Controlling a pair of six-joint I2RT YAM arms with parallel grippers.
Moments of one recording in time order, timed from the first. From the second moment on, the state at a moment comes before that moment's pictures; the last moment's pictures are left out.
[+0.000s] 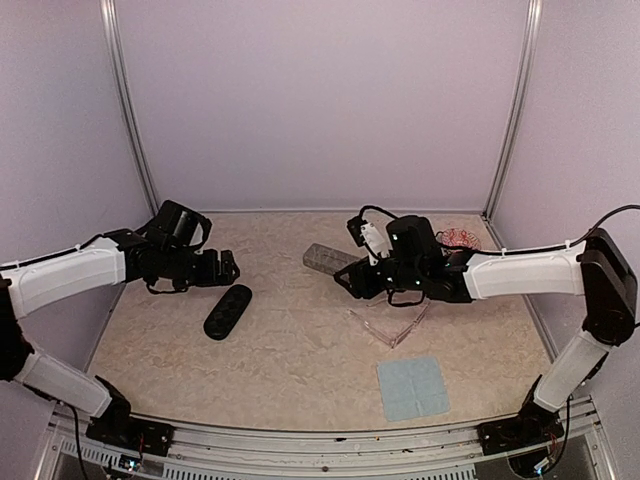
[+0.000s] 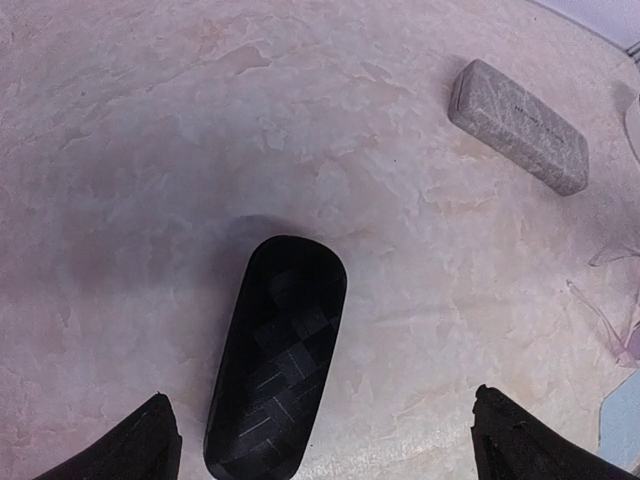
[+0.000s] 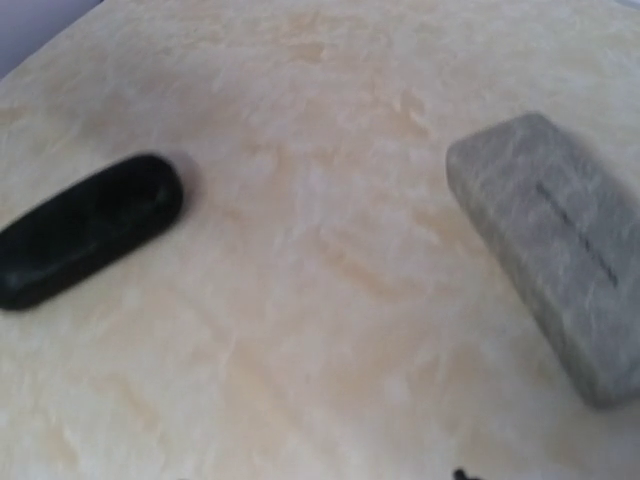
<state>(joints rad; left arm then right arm) -0.50 1.32 0.94 -0.45 -0.06 -0.47 0.81 1.65 1.02 0.14 -0.07 0.19</state>
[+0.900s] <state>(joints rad) -0.63 1.79 1.15 -0.70 -0.31 -0.40 0.81 1.49 0.83 0.16 -0.04 0.18</state>
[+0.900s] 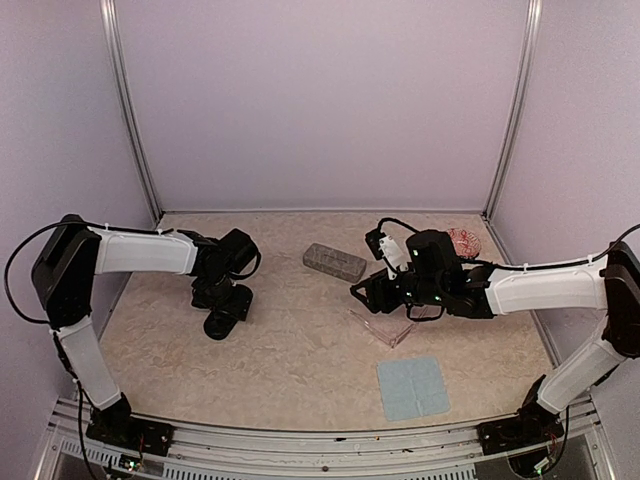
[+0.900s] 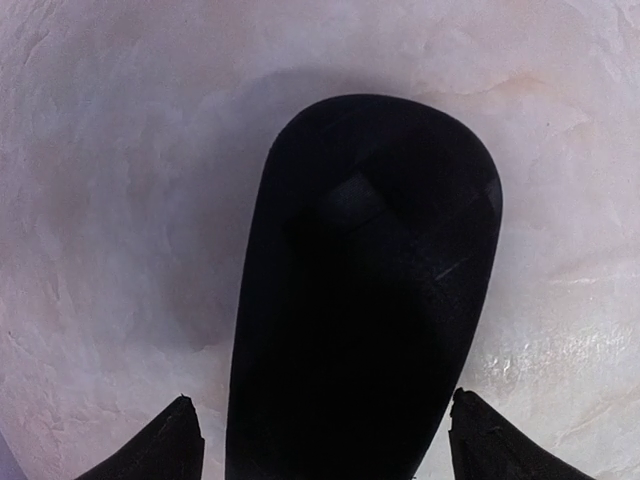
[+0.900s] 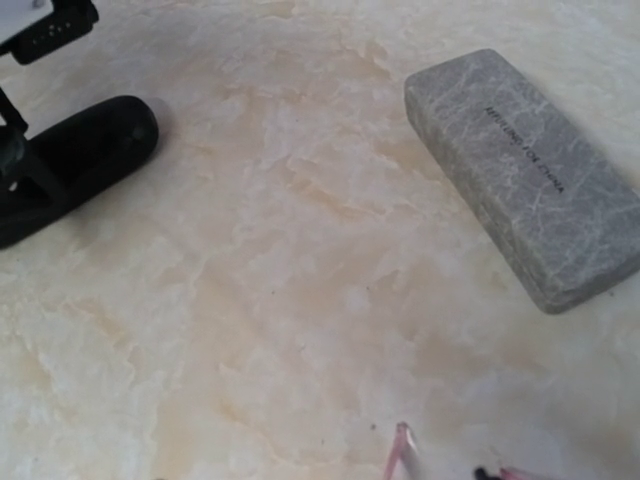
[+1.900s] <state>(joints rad) -0.62 1.77 1.15 -0.70 -0.21 -0.40 0.81 1.49 0.83 0.16 -0.06 0.19</state>
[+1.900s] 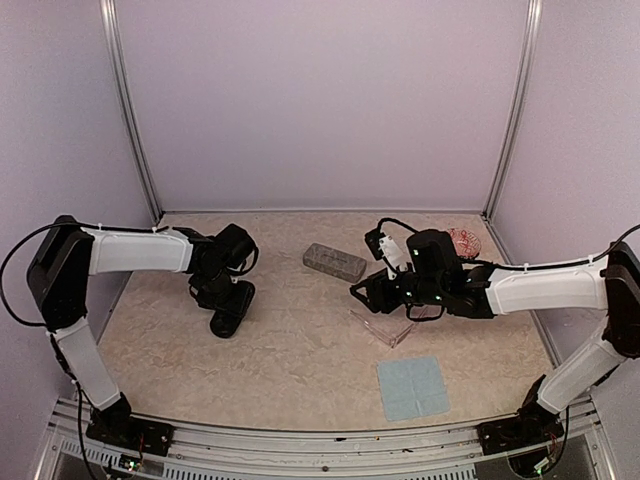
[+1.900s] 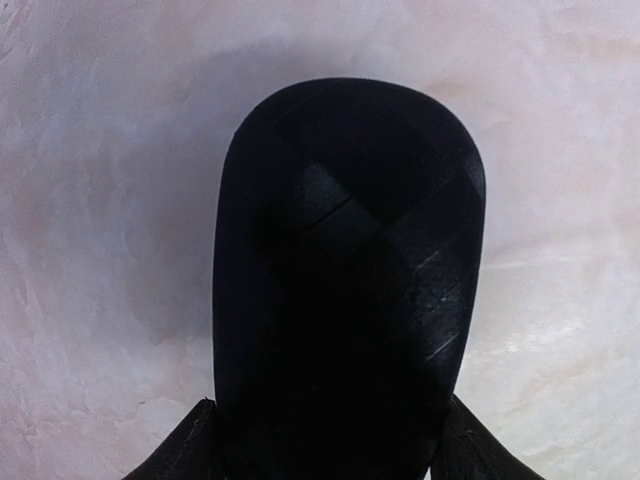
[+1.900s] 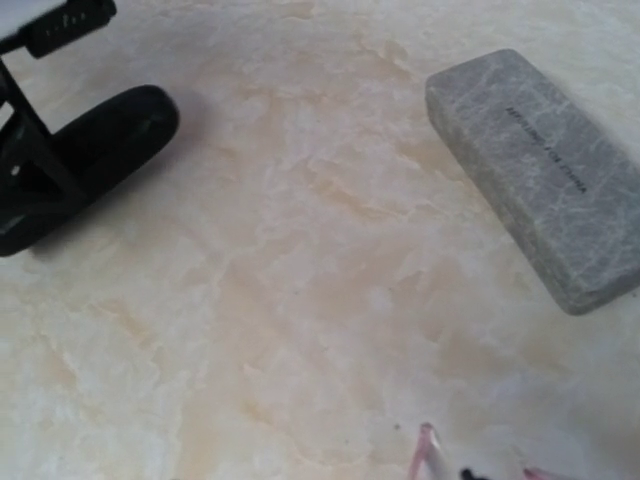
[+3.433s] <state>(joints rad) -0.78 1.18 0.73 0.27 0.43 -0.71 1.03 1.57 0.86 0.70 -0.31 0.54</state>
